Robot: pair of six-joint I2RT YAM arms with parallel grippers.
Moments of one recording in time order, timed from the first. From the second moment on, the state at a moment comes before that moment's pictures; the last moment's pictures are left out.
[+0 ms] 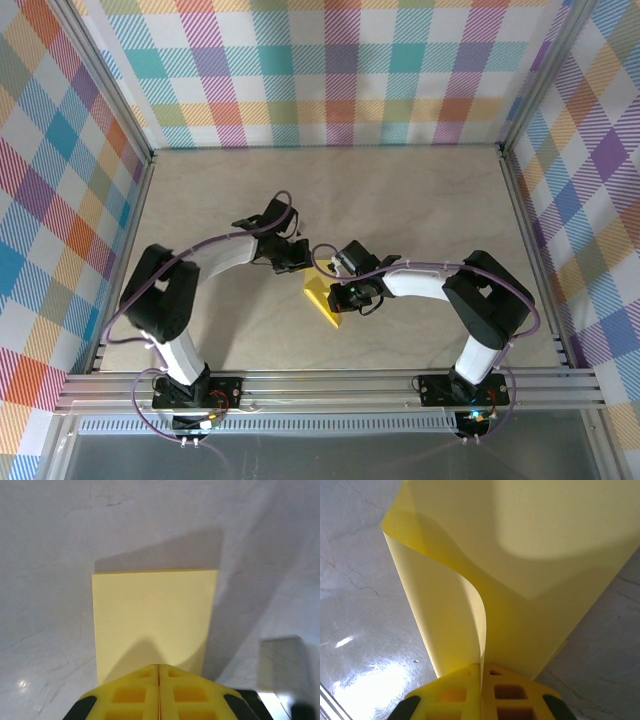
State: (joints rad) left arm -0.52 1.68 1.06 -0.44 0.39 -0.63; right arm 0.80 1.71 0.85 -0.29 -0.37 0.49
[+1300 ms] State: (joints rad) left arm -0.62 1.66 0.61 0.24 0.53 -0.84; right arm 0.80 1.72 0.86 -0.29 -0.39 0.49
